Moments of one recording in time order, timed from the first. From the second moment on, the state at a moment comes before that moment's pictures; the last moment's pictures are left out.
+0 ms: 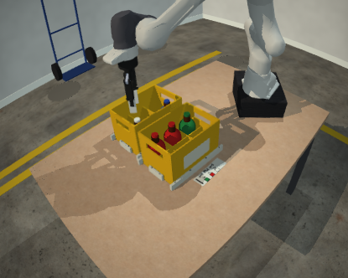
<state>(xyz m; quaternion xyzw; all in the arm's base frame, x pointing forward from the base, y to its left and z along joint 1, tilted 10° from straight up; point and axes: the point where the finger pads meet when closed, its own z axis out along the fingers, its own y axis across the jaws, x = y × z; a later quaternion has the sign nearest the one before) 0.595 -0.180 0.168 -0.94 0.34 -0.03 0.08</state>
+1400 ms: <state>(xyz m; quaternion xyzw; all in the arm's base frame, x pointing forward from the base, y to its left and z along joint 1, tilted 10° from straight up) 0.599 -0.174 0.118 -0.94 0.33 -0.03 0.08</state>
